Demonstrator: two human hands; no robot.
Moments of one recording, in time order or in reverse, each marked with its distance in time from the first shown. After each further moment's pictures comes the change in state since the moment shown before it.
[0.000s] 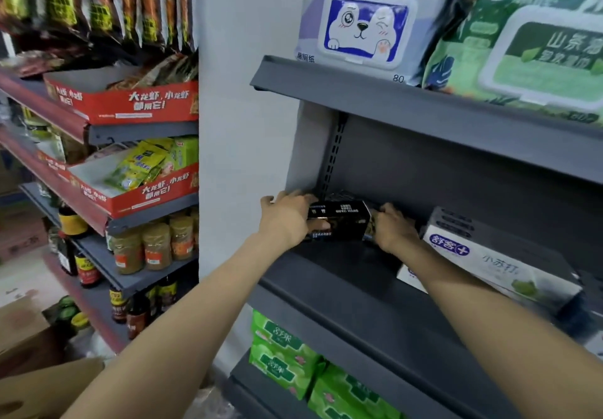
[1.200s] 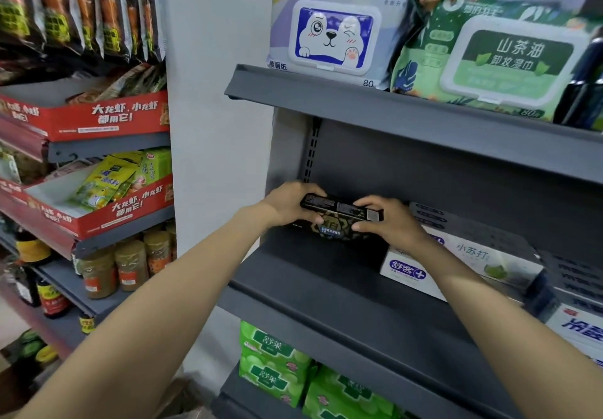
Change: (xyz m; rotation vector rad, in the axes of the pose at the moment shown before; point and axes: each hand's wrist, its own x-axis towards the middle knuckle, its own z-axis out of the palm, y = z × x) left_hand 0.047 0.004 -0.009 -0.349 -0.123 0.356; right_hand -0.046 0.008 -0.044 0.609 0.094 -0.106
